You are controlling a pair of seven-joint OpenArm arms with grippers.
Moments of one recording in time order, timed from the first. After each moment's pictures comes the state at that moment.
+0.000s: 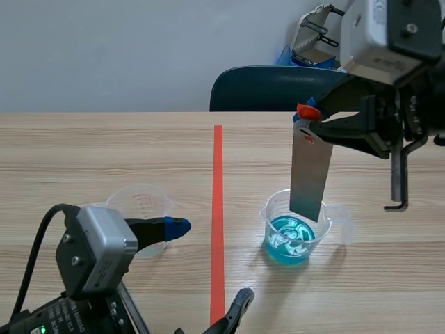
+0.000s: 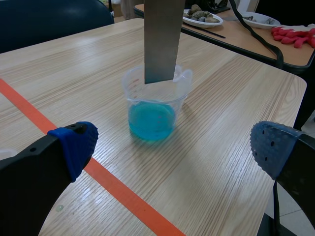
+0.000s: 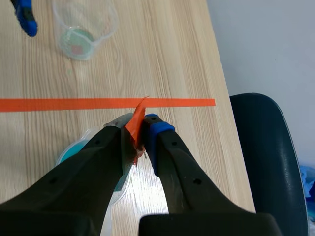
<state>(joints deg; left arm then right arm) 24.5 -33.7 34.4 98.8 -11.0 -13.3 -25.1 0.5 53.1 -14.4 114.0 10.0 45.4 -3.5</state>
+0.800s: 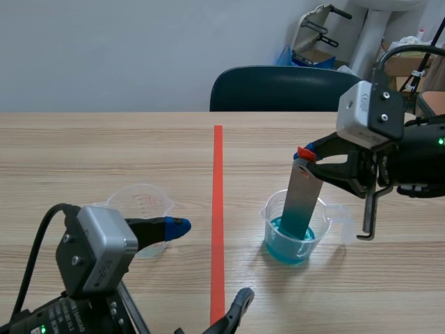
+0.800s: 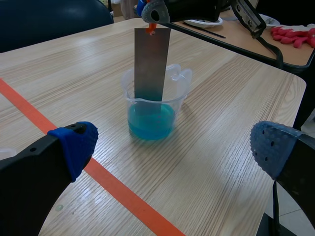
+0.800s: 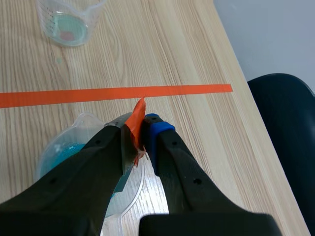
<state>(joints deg) 24.5 -33.7 34.4 98.8 -11.0 -13.3 -25.1 0.6 41.8 -16.0 91.5 -11.6 44.8 21.7</state>
